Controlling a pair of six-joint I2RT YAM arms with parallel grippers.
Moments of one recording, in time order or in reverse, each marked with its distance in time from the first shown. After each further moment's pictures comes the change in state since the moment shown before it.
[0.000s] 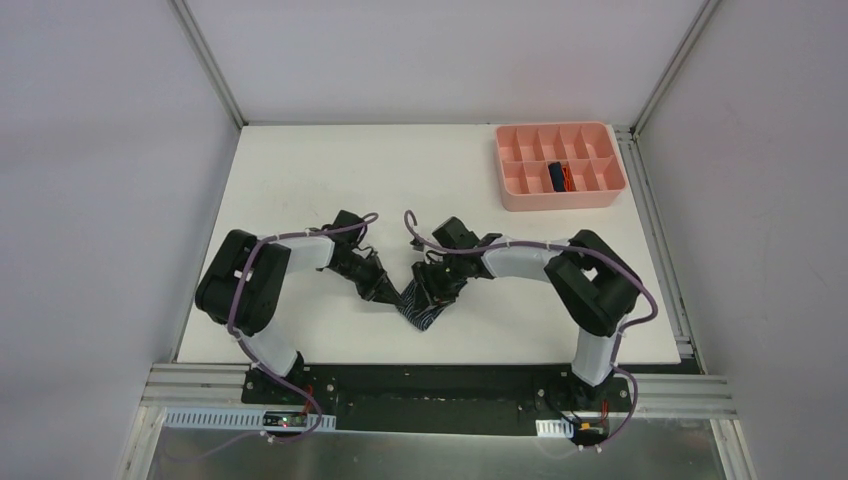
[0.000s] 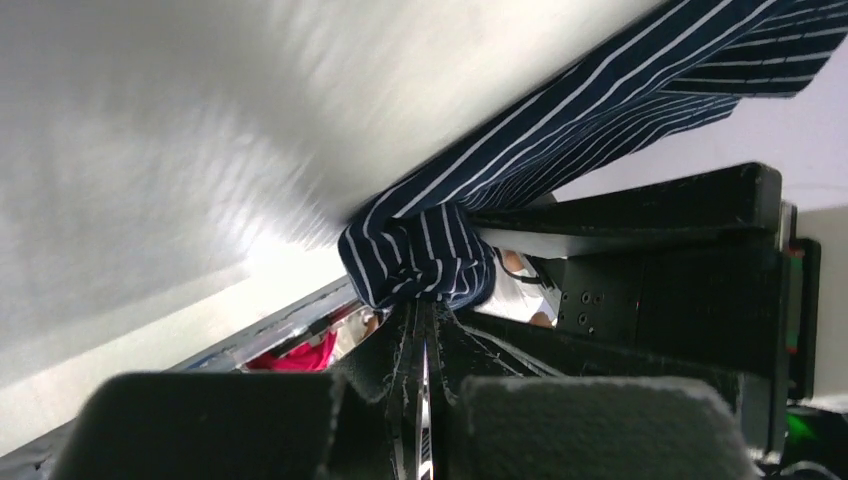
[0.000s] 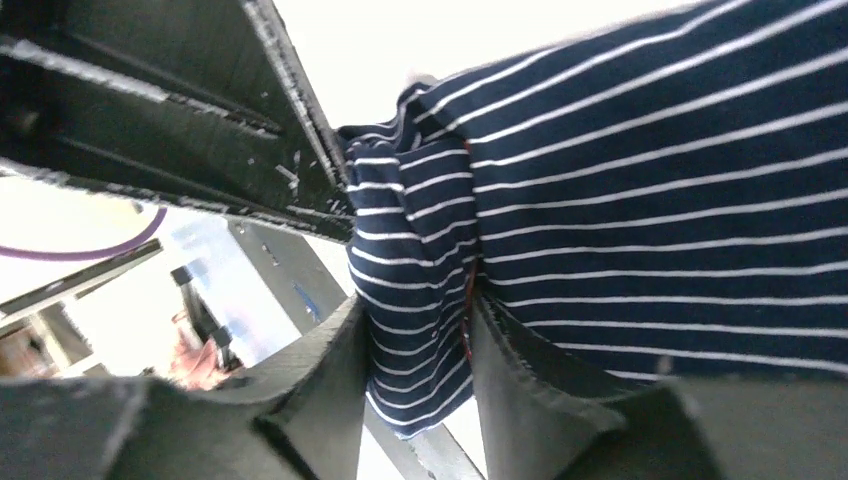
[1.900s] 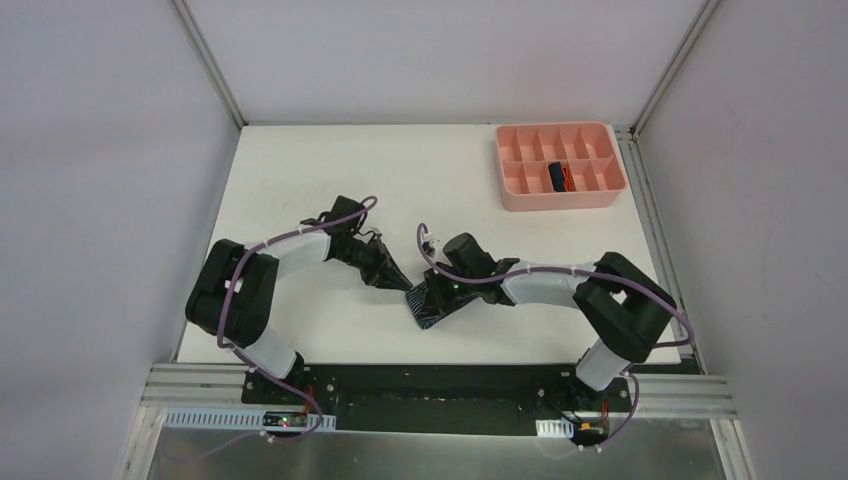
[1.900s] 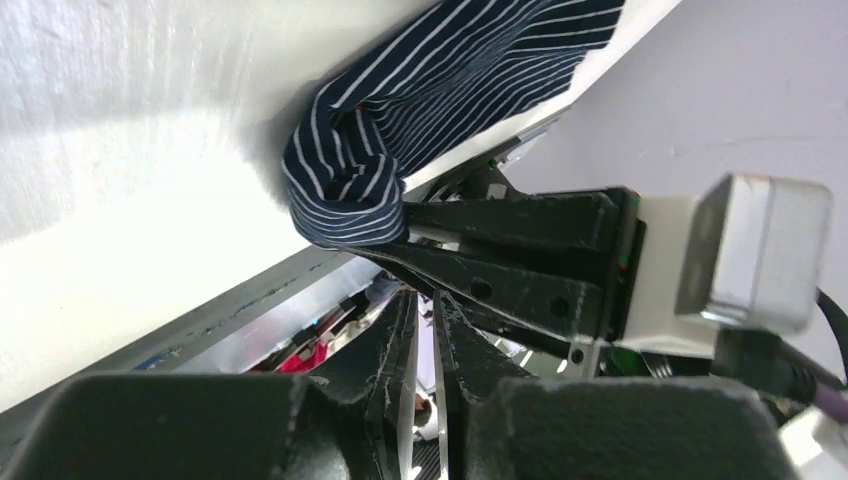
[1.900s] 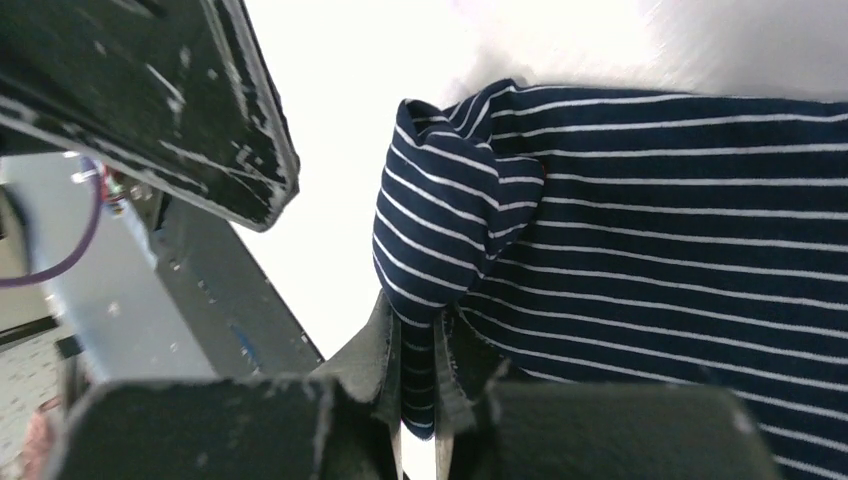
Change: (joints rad) left arm -0.008 -0.056 0.089 0.005 0.035 -0.030; right arm 0.086 -0.215 -0.221 0.221 0.290 -0.009
